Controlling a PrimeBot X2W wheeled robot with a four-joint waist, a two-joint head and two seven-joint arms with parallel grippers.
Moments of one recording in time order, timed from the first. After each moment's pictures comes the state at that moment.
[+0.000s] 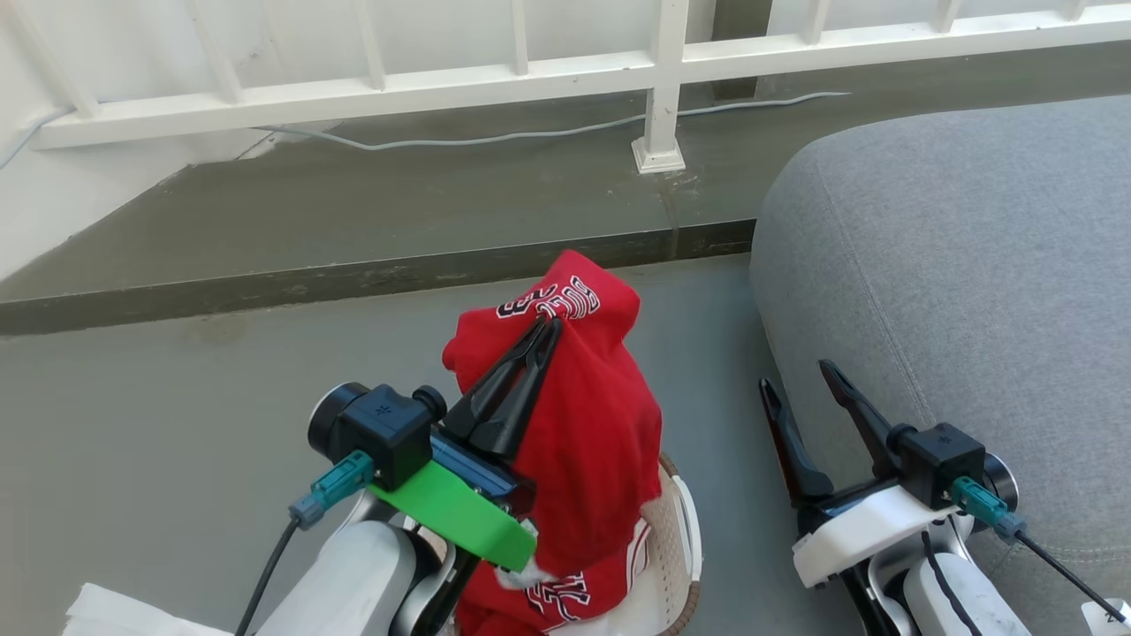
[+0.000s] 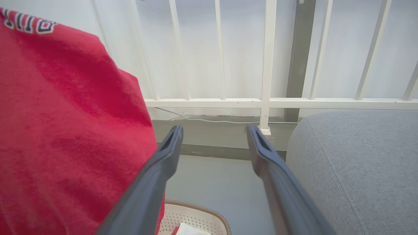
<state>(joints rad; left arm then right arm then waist) -0.28 0.11 -0.62 0.05 -0.49 -0.13 -0.25 -0.01 -0.07 0.26 0.18 0.15 0.08 -0.26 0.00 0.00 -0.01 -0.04</state>
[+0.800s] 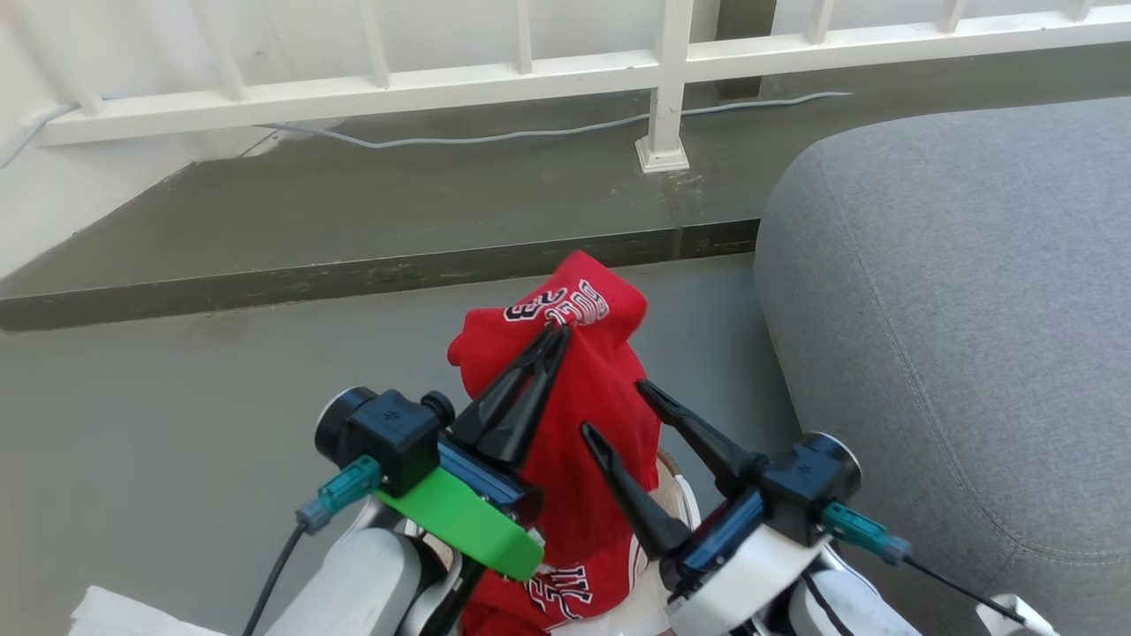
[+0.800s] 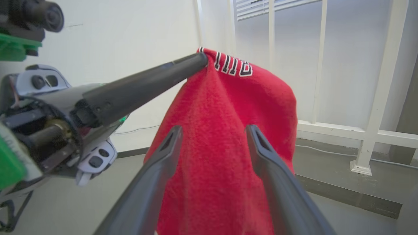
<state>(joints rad) -0.26 0.12 -0.63 0.02 -0.50 -0.12 -0.23 -0.05 -0.06 0.59 0.02 0.23 0.11 -0.24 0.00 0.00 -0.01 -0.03</state>
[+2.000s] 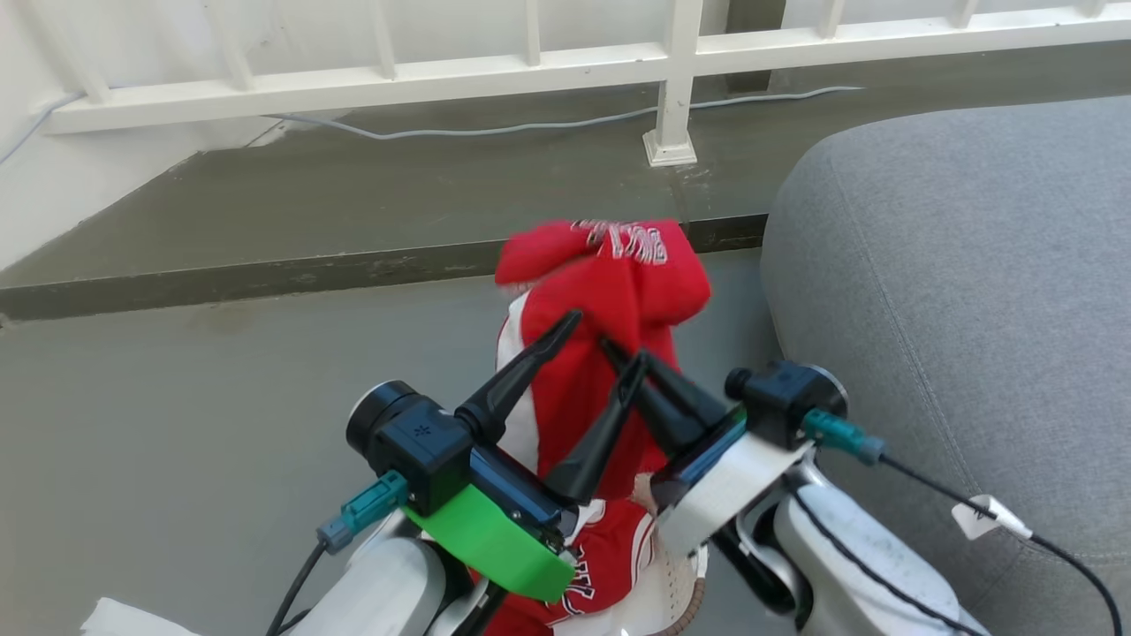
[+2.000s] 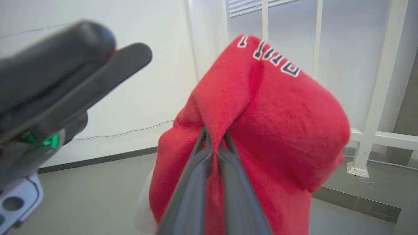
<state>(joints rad) -0.27 0.12 -0.69 -0.07 -0.49 -0.12 -0.22 -0.26 -0.06 0.64 0.21 0.34 0.09 -0.24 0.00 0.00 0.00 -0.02</state>
